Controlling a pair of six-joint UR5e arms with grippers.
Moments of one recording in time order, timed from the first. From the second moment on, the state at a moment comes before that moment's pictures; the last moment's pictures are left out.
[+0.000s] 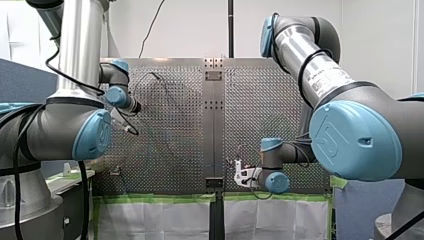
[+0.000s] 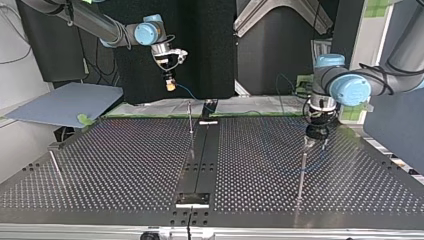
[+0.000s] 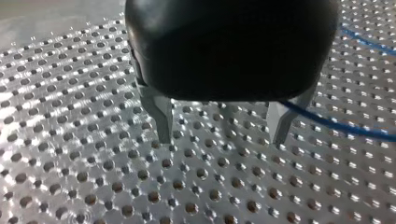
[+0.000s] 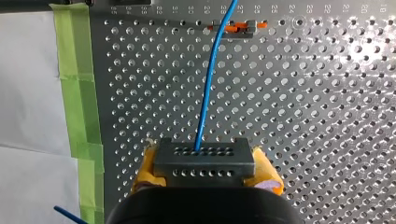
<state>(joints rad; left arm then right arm) 0.15 -1.76 -1.90 -2.72 -1.46 -2.61 2.05 -0.70 1.94 -1.12 1.48 1.57</state>
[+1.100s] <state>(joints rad) 0.15 -1.86 -1.76 -2.87 -1.55 -2.42 2.05 -0.70 1.94 -1.12 1.48 1.57</state>
